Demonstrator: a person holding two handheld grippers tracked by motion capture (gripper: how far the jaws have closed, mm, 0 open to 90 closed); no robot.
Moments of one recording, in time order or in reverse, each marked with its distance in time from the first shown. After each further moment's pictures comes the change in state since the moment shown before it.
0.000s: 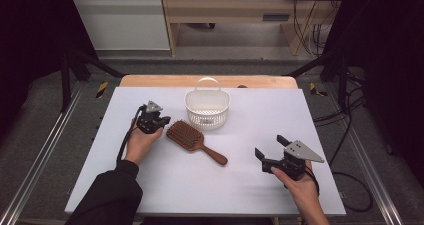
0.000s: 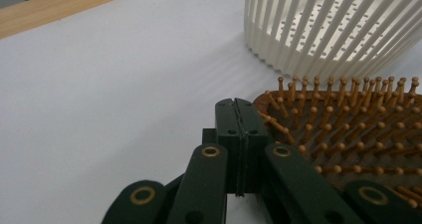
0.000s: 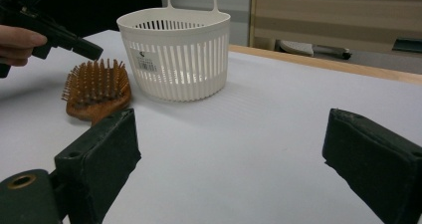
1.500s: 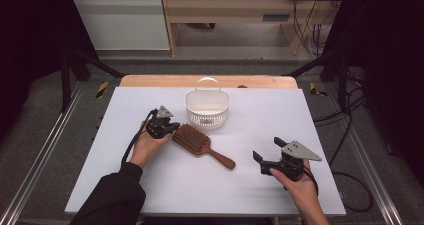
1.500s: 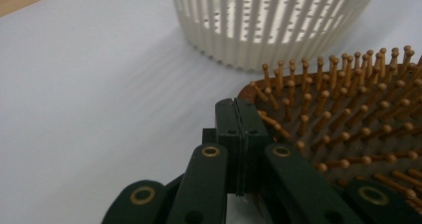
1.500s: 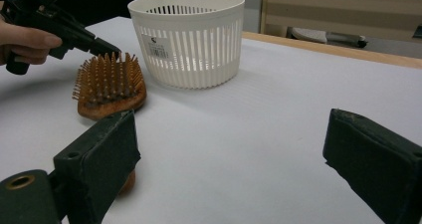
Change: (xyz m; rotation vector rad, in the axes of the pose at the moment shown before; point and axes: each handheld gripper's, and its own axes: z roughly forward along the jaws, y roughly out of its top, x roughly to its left) left arm -0.029 0.000 0.014 0.027 -0.097 0.102; right arm 0.004 -0.001 0.002 0.052 0.039 0.005
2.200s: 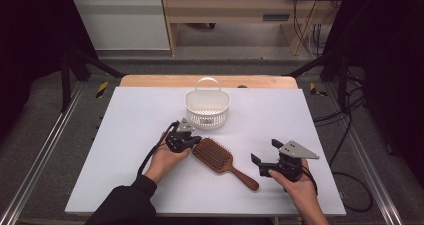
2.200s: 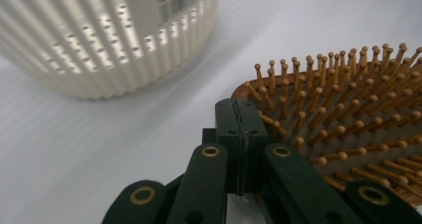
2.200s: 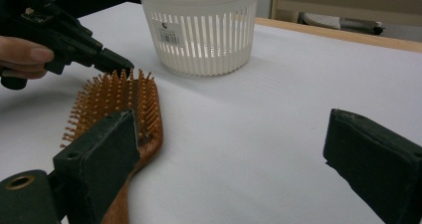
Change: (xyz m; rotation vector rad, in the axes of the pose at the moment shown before) left arm -0.077 0.008 0.008 -0.016 -0.147 0.055; right arm 0.003 0.001 0.001 0.056 0.035 -0.003
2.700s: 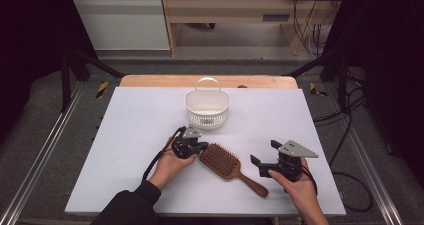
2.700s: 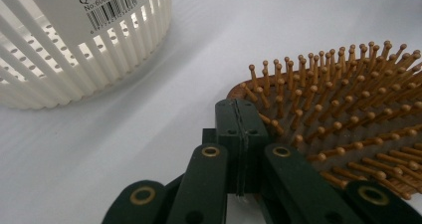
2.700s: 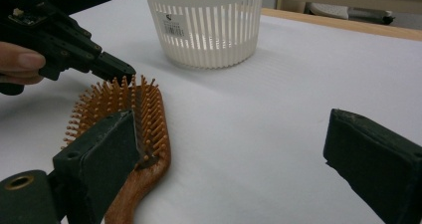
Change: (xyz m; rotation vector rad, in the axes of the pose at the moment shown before) left arm -0.021 0.002 0.002 -0.004 -0.042 0.012; right arm 0.000 0.001 0.000 0.035 0.020 0.007
